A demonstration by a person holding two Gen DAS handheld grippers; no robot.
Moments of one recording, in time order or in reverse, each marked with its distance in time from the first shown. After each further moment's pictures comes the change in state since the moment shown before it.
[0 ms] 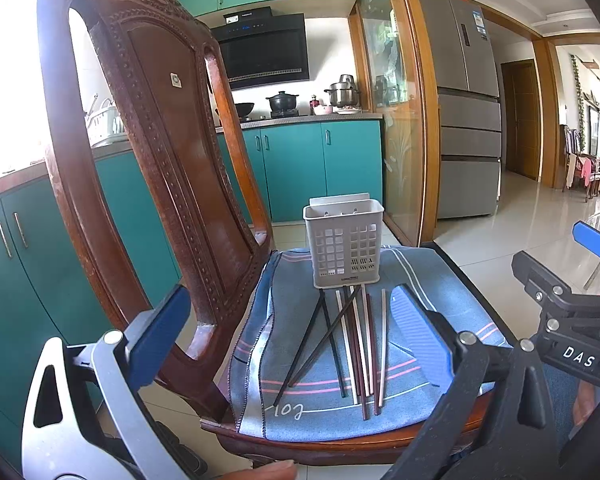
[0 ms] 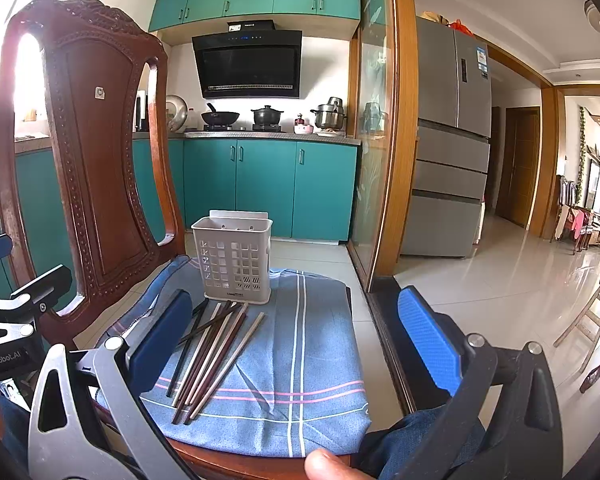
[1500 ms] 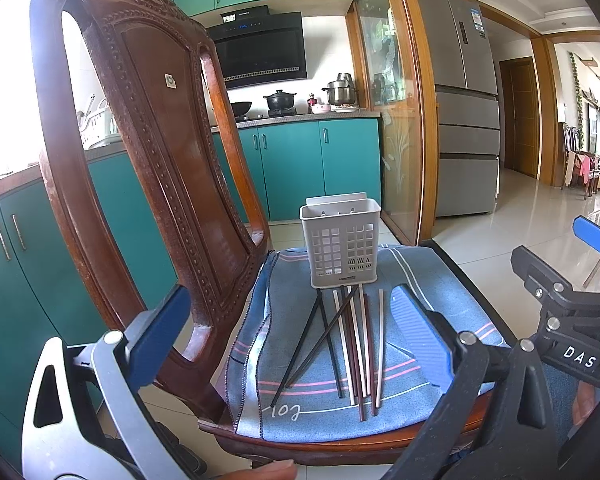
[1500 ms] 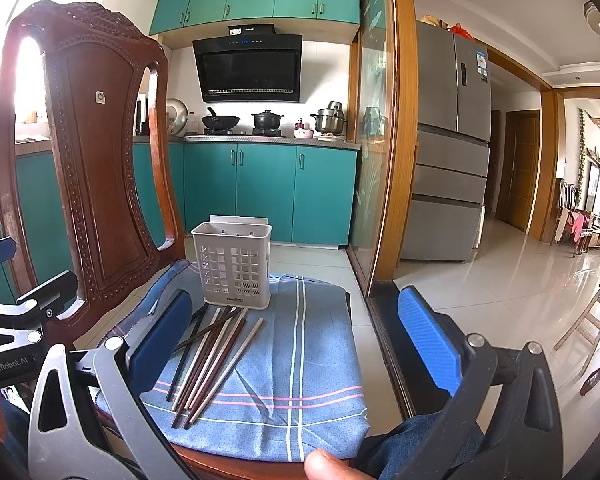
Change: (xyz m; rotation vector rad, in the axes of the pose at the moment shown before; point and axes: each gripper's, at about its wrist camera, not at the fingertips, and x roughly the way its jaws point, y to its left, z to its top) left arm 0.002 -0.005 0.001 0.005 0.009 -0.002; right arm -0.001 -0.001 0.005 0.004 -0.013 0.002
